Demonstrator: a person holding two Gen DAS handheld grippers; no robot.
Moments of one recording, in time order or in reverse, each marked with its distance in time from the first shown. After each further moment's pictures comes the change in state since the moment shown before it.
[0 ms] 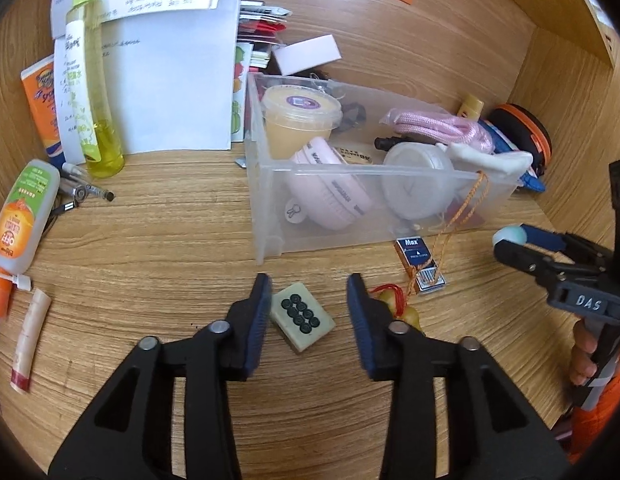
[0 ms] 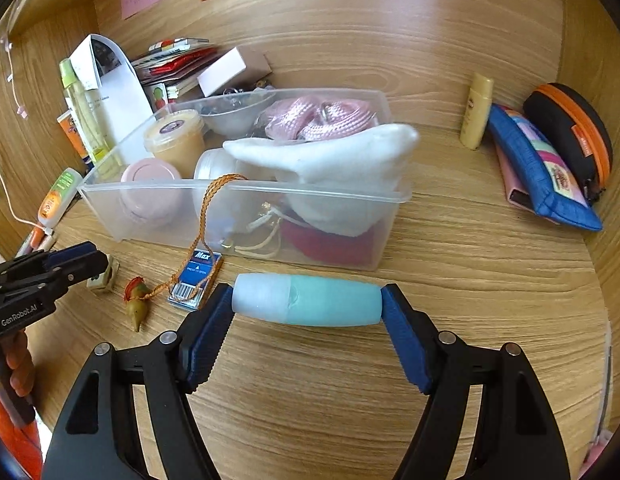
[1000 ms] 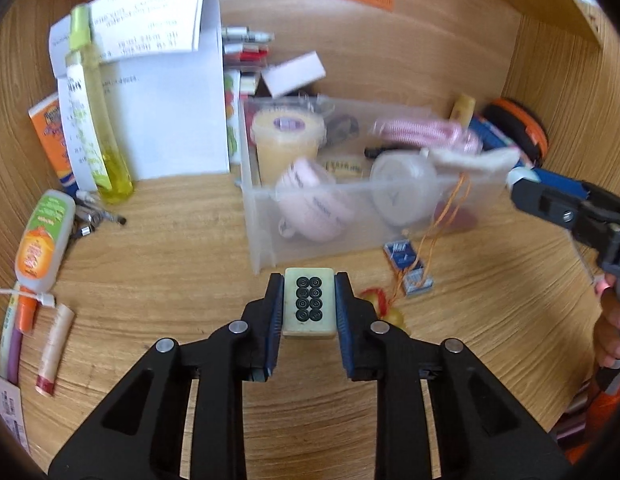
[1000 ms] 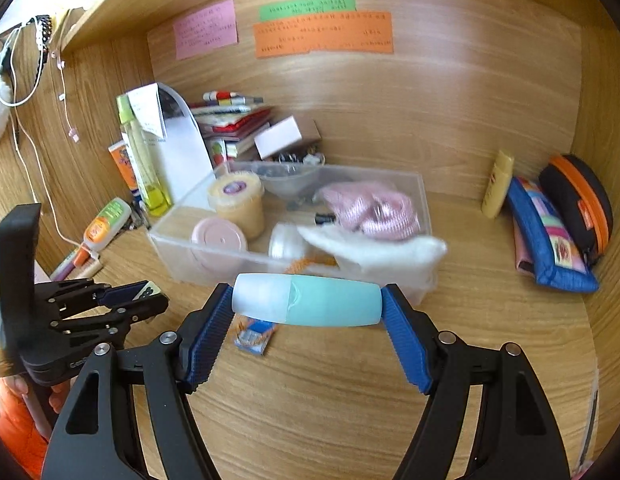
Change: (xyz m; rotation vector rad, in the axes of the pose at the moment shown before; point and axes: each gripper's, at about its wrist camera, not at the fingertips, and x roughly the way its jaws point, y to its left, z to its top) left arm -0.028 -0.011 0.004 0.052 -0.050 0.039; right arm -0.048 0.027 0.026 -0.077 -0.163 0.093
